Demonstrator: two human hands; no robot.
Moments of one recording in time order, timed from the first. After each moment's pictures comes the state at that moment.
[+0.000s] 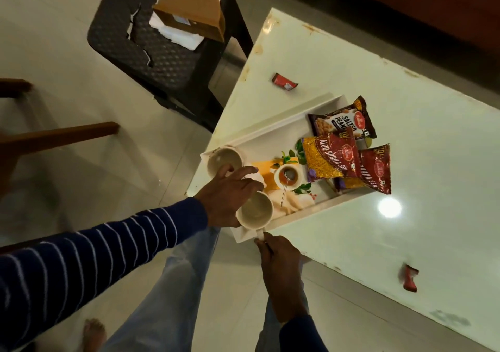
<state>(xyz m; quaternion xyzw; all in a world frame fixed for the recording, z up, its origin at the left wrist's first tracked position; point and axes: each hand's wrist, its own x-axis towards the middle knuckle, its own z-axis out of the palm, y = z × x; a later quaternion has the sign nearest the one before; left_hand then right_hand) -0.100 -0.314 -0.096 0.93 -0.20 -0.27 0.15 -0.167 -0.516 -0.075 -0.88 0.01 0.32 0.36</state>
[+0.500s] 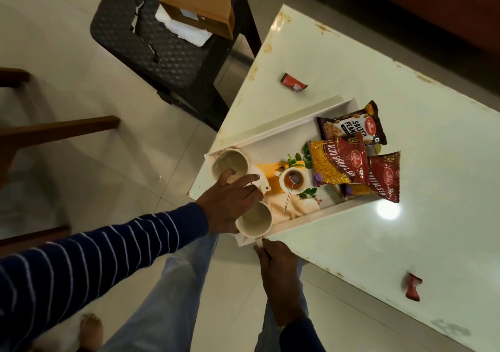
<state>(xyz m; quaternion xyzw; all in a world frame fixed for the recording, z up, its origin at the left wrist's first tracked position) -0.110 -0.309 -0.104 0.94 -0.25 -0.22 0.10 -0.174 -0.512 -0.091 -0.87 0.00 0.35 0.35</state>
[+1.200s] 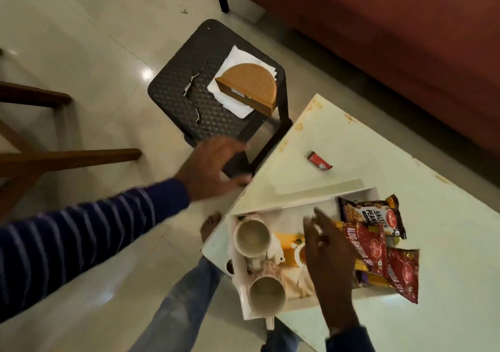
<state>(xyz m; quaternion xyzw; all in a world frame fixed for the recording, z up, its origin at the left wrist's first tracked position) 0.002 -0.165 -0.066 0.96 0.04 -0.01 0.27 0.014 -0.447 -0.054 -0.91 0.00 0.17 0.39</state>
